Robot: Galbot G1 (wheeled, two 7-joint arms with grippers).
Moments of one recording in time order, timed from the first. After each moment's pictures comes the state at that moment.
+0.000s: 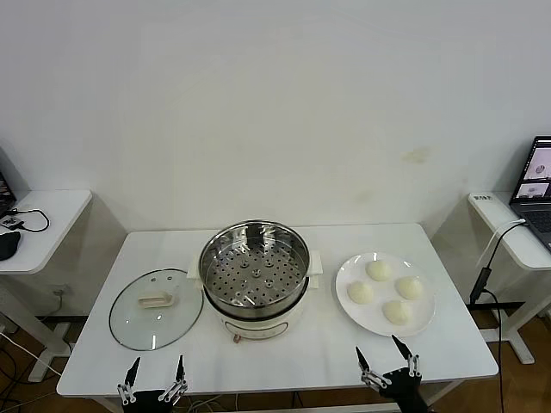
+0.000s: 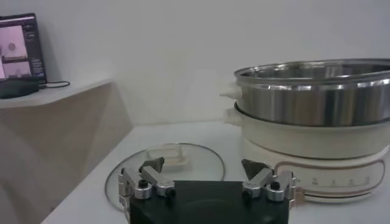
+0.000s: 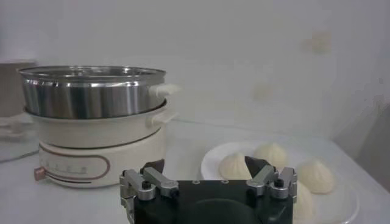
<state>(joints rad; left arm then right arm) 1.93 -1.35 -0.51 -2.13 -0.09 -0.08 -0.26 -1.81 1.33 0.64 2.06 0.15 0.09 -0.19</state>
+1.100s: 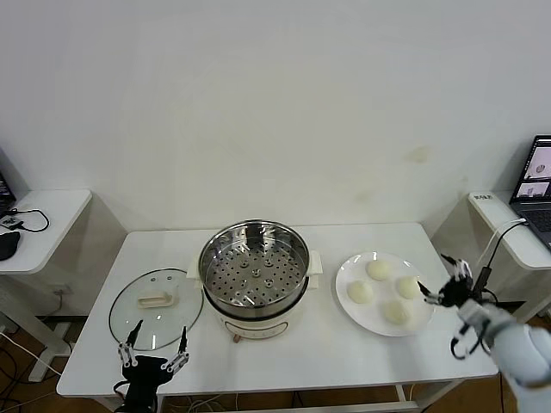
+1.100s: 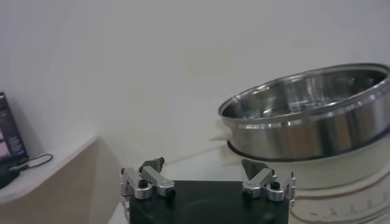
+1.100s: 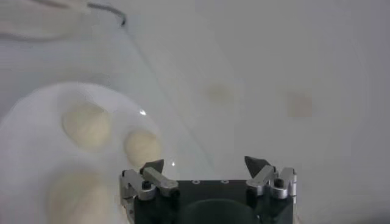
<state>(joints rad) 1.83 -1.36 -0.56 -2.22 0.14 0.07 -0.13 -1.15 0.75 0.56 1.73 -0.27 -0.18 -0.49</state>
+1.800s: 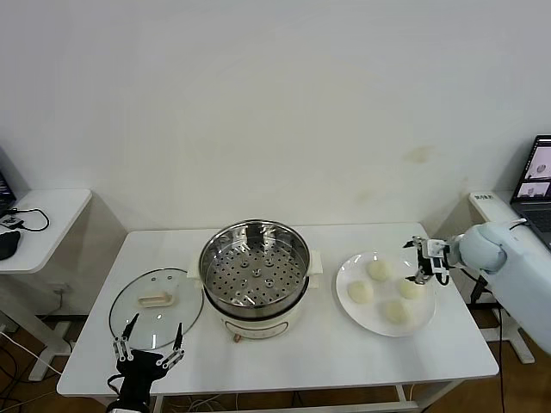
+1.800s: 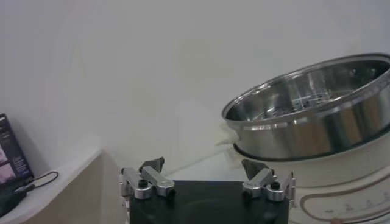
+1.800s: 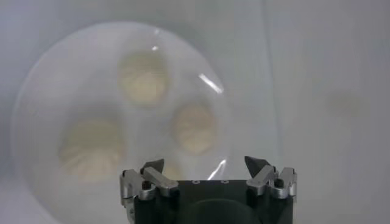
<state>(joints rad) 1.82 -1.35 -0.60 -2.23 0.20 0.07 -0.09 -0.23 0.64 -0.40 1.24 -0.25 -0.14 -0.94</state>
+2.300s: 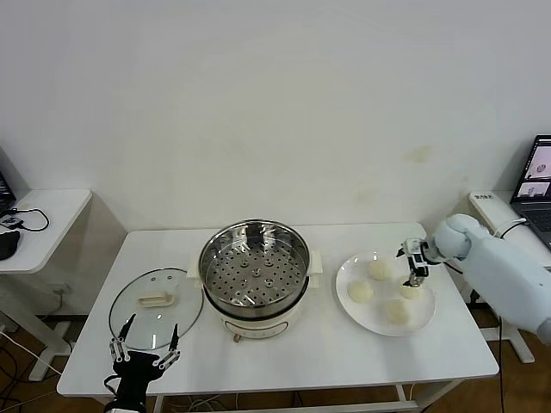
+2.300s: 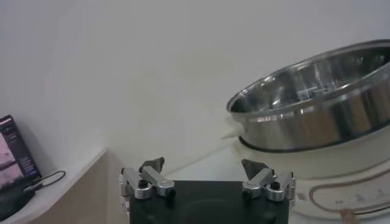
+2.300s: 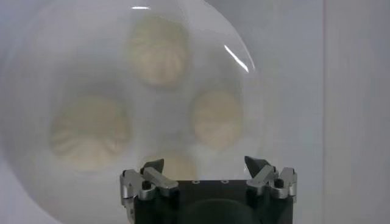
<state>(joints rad) 1.81 -1.36 -0.62 -2.21 0.22 0.06 -0.09 -0.08 0.81 -0.58 0.98 -0.30 -0.08 -0.98</state>
